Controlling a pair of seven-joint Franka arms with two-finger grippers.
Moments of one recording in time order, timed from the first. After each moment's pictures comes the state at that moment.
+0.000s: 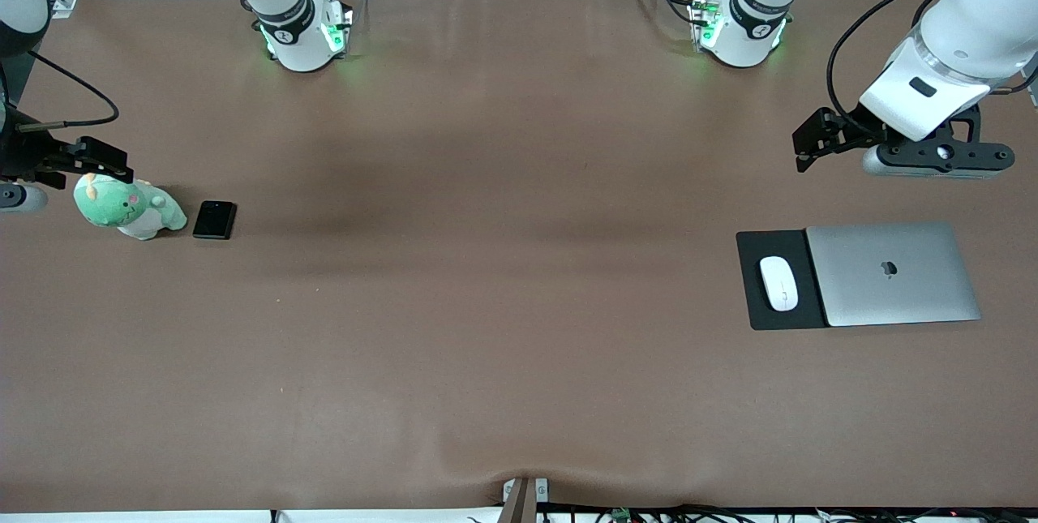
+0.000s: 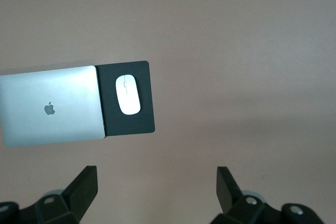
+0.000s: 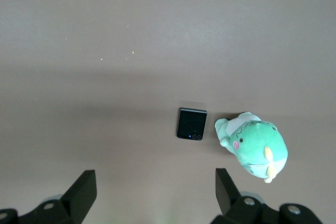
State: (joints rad) left arm -0.15 -0.02 -0.08 -1.64 0.01 1.70 -0.16; right arm 0.14 0.03 -0.25 -1.67 -0.02 1.61 -0.19
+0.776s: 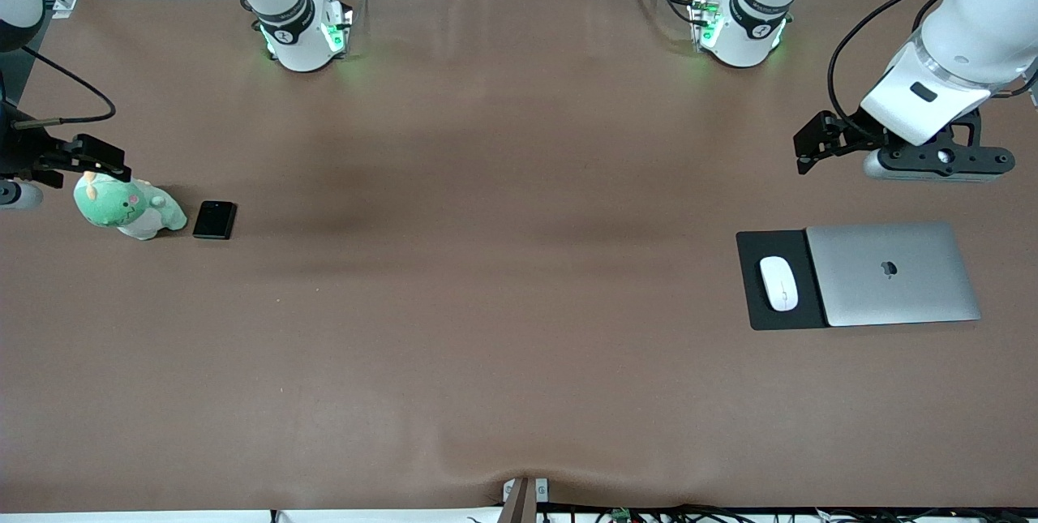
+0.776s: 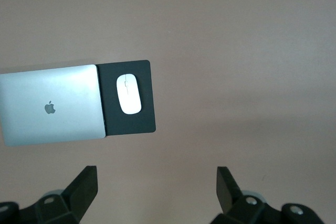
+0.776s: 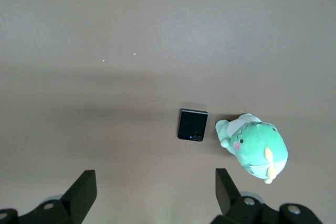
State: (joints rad) left arm -0.15 -0.01 -0.08 -1.64 0.01 1.70 -0.16; right arm 0.02 0.03 -0.12 -1.67 -0.02 1.61 -0.19
